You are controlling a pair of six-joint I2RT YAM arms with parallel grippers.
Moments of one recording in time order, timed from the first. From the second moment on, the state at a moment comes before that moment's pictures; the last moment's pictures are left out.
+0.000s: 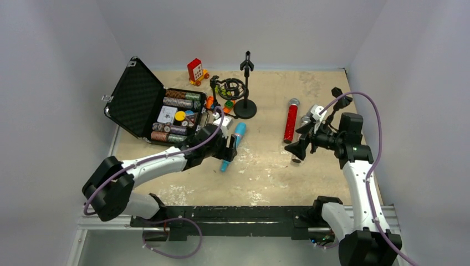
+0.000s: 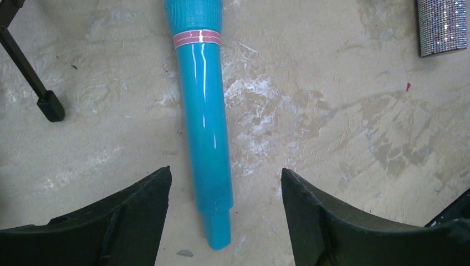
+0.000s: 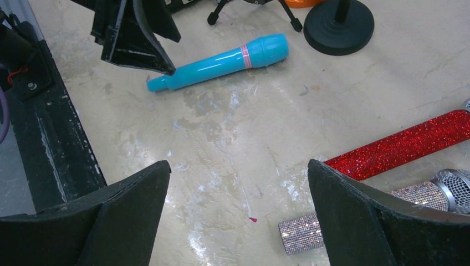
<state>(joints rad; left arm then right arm) -0.79 1.34 0.73 -0.09 -0.06 -0.40 -0.11 0.89 0.79 -0.60 -1.01 -0.46</state>
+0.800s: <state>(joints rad) -0.85 1.70 0.91 -0.16 -0.23 -0.42 -0.11 0.90 0.76 -0.55 -1.04 -0.46</state>
